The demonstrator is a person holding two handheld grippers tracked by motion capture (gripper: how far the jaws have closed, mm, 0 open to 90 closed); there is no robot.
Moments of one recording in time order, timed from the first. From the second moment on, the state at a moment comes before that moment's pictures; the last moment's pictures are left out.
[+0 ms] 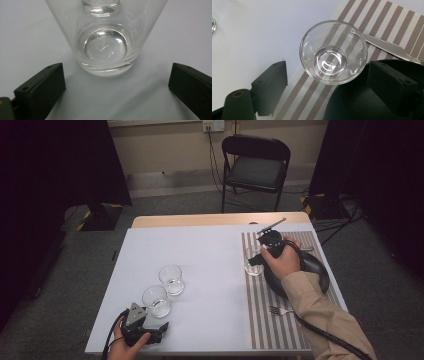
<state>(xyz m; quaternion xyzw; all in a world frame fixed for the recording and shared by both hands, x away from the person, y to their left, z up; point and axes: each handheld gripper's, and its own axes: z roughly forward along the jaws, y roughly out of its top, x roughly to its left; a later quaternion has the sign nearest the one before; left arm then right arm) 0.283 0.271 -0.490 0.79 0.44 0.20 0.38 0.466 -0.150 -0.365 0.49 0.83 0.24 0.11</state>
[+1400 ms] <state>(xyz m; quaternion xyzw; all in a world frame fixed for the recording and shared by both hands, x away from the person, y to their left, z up) 0.283 0.271 -0.490 0.79 0.44 0.20 0.38 0.438 -0.137 -0.366 0.45 0.85 0.26 0.09</state>
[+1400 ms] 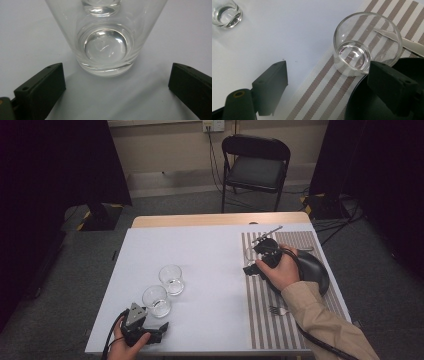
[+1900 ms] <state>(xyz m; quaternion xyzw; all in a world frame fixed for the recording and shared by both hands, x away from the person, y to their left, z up) 0.283 0.271 -0.490 0.79 0.44 0.20 0.38 0.430 -0.135 -0.367 0.45 0.85 0.27 0.09</state>
